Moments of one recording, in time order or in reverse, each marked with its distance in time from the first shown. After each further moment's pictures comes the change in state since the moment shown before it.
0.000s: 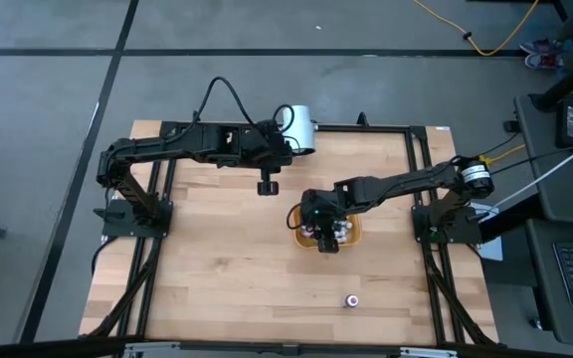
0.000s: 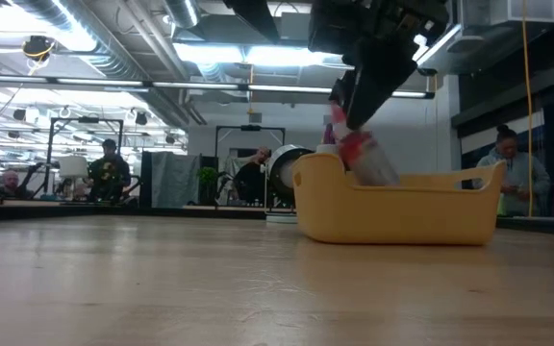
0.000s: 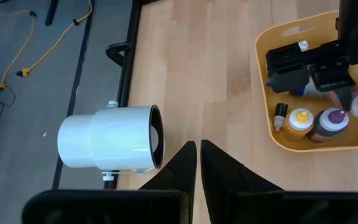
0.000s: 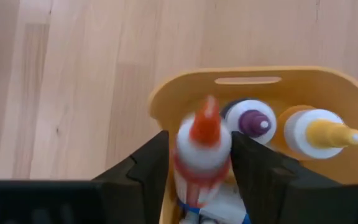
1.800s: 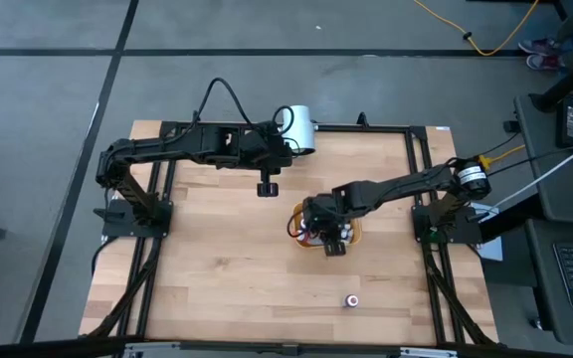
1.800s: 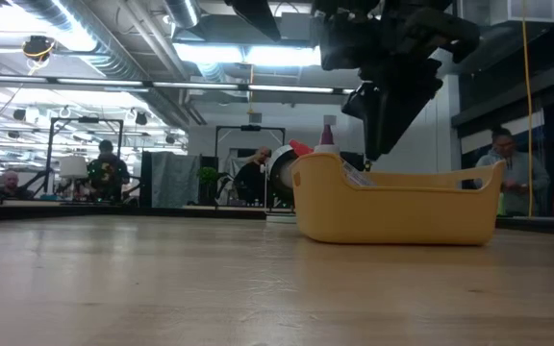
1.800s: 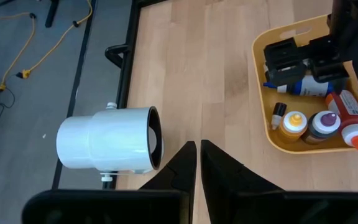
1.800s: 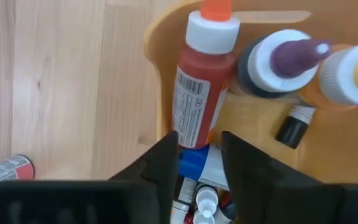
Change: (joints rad) left arm -0.012 -0.004 0.000 0.000 -0.005 -0.008; right arm 0.025 0.030 0.003 -0.128 0.032 -0.029
